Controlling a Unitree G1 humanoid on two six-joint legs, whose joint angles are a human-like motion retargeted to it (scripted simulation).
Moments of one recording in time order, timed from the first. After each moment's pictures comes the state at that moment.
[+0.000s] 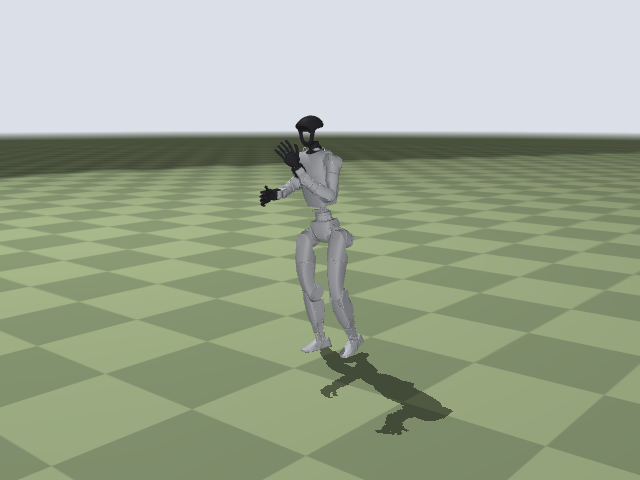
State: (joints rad) left arm -0.51 0.25 -0.23 -0.47 -0.34 -0.28 0.26; right arm 0.37 -0.66 0.17 -0.39 0.42 -0.25 -0.04; waist -0.18 -0.05 0.04; left_leg -0.25 -0.05 0.11 0.63 -0.28 0.07; right_leg -0.01 -0.15 -0.18 0.13 -0.24 0.10
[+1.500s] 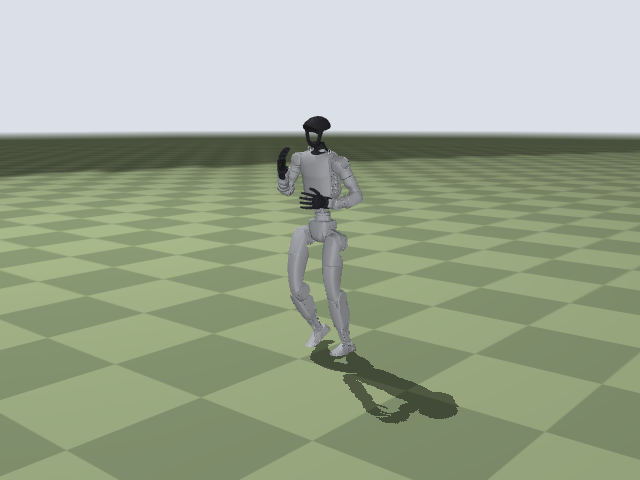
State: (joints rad) left arm 0.17 0.40 -0.10 -0.31 -0.30 -0.25 0.25; right arm -0.26 -0.40 0.39 -0.67 0.21 -0.33 -0.17; waist 0.03 -0.04 0.15; left_leg 0.01 0.04 0.13 0.30 -0.48 0.09; right_leg -0.20 0.04 0.03 0.73 -0.13 0.17
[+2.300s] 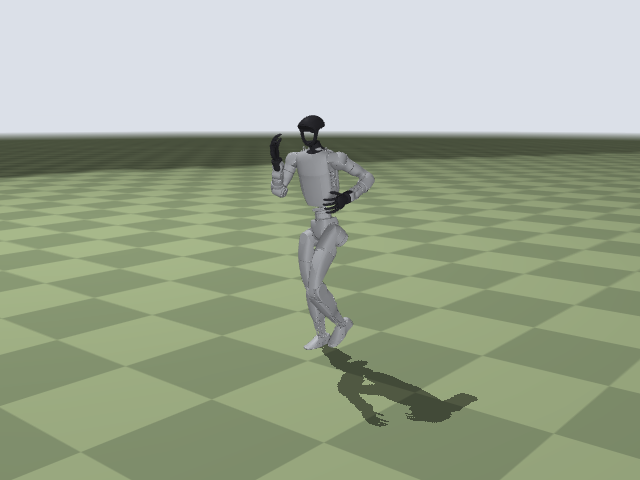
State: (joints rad) left arm 0.69 0.56 0.08 -0.51 -0.60 -0.18 0.03; right arm -0.57 -0.30 0.24 -0.62 0.22 -0.27 -0.31; waist 0.23 -0.16 0.16; left_leg -0.63 0.03 0.24 1.32 -0.24 0.03; right_leg 0.05 -0.20 0.11 0.10 -0.18 0.07
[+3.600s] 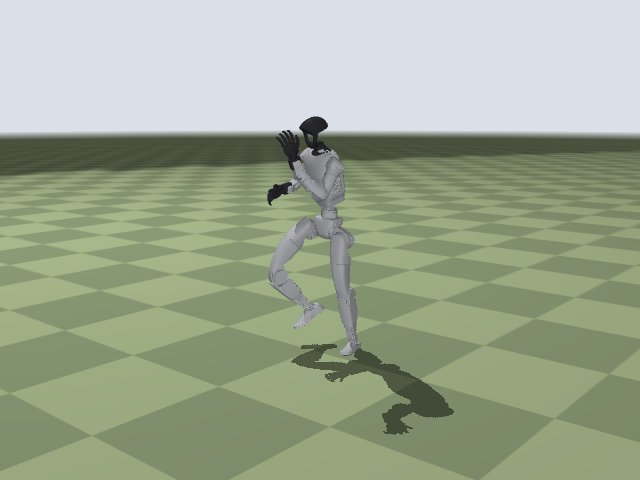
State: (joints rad) left arm -0.97 0.48 -0.14 -0.32 -0.15 -0.27 0.42; right arm 0.49 -0.68 0.09 -0.37 0.27 -0.33 -0.09; waist -0.26 0.00 0.32; left_leg 0.04 0.17 0.19 0.18 -0.43 0.09; right_leg -0.66 -0.23 -0.29 1.48 -0.29 0.11
